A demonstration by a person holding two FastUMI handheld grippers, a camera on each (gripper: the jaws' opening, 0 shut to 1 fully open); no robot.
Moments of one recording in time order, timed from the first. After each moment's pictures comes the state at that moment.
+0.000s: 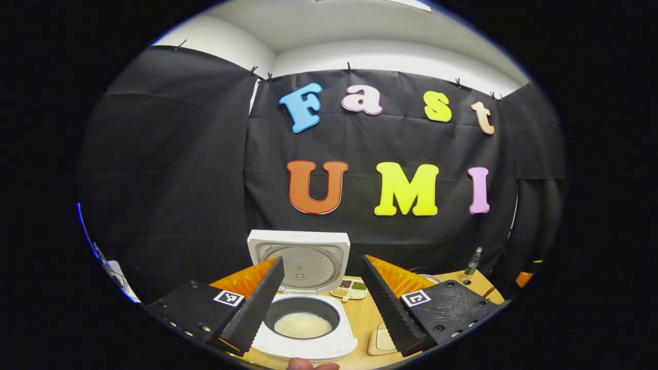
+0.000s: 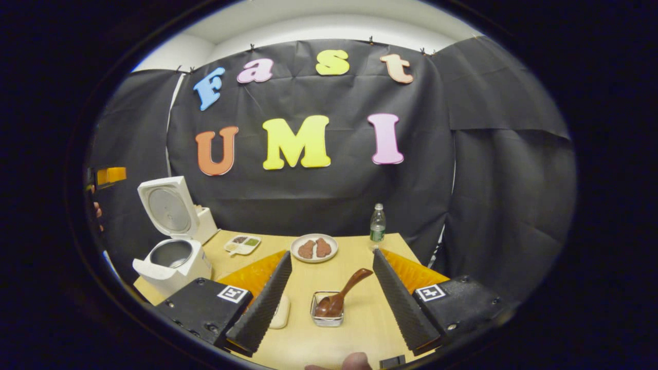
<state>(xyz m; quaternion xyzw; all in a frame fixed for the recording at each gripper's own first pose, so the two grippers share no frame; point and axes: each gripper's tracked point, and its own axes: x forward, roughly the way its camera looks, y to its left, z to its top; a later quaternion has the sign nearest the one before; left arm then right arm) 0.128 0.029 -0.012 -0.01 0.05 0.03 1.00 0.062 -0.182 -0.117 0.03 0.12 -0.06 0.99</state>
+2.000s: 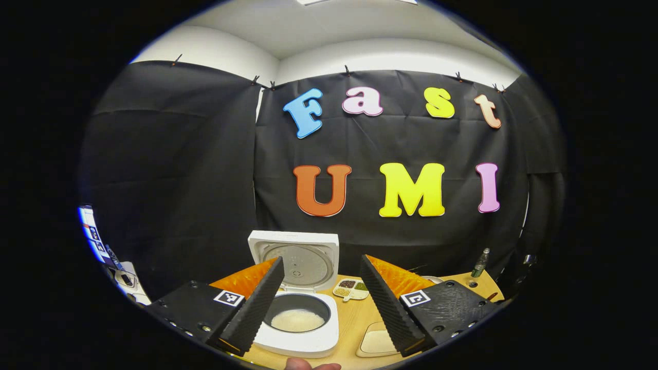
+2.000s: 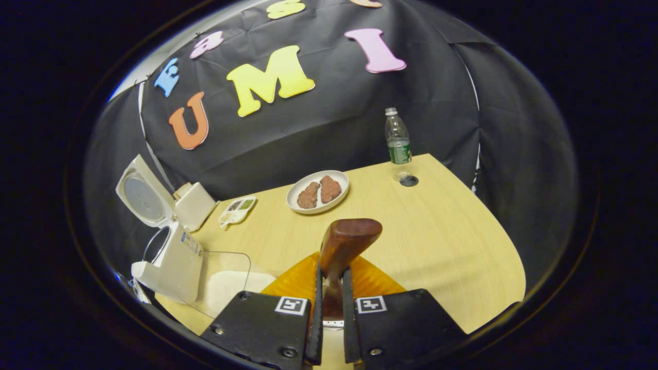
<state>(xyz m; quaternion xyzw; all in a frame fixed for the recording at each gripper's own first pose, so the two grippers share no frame) 0.113 -0.007 0.004 0.01 0.04 0.08 1.00 0.174 -0.210 -0.282 0.14 0.26 -0.02 0.95</state>
